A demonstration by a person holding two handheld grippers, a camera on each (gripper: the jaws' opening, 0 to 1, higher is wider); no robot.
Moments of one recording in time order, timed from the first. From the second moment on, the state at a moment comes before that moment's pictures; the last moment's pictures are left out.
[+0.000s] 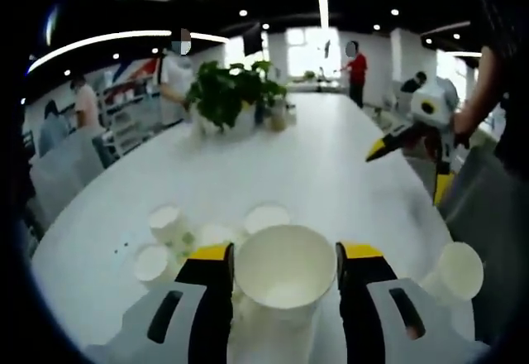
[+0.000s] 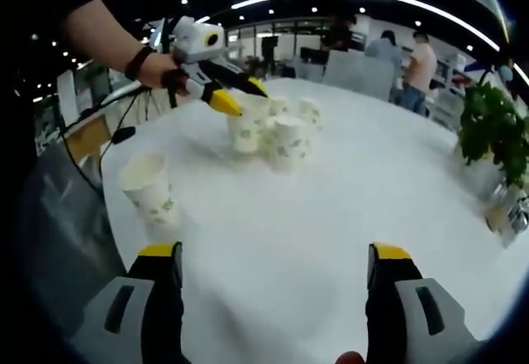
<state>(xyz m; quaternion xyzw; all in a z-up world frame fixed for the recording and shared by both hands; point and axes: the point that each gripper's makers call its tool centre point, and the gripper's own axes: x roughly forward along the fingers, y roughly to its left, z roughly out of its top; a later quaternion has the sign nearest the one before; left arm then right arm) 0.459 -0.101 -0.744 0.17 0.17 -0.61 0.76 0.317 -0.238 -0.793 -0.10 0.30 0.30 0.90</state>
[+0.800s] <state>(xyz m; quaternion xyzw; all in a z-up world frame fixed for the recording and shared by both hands) 0.423 -0.104 -0.689 0.16 0.14 -0.59 0.78 0.311 -0.240 -0.781 -0.11 0.29 0.30 0.90</state>
